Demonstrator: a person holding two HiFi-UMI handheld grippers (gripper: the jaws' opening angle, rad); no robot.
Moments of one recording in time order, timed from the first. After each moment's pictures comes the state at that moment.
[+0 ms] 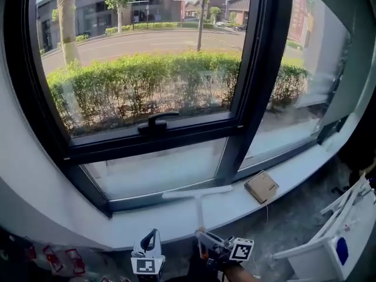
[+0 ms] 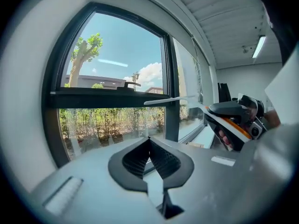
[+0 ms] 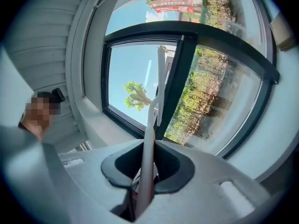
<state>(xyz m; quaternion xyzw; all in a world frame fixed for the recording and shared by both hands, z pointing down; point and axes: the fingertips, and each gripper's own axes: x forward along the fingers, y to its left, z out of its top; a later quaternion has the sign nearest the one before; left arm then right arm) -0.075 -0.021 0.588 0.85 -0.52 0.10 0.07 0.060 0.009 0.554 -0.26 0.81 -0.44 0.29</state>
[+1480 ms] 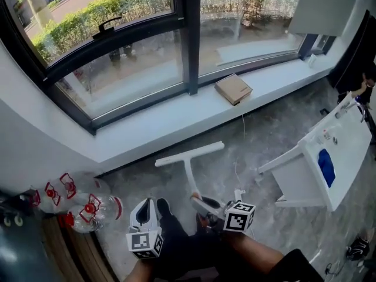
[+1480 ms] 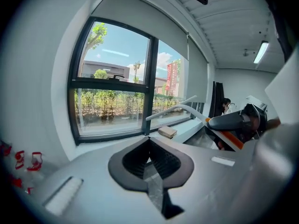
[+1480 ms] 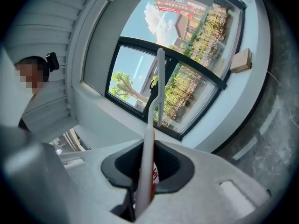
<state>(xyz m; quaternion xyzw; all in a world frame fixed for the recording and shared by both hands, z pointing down) 0.021 0.346 0.625 0.83 -0.52 0.12 0.15 0.155 0.375 0.623 -0.35 0.79 -0.47 0.18</state>
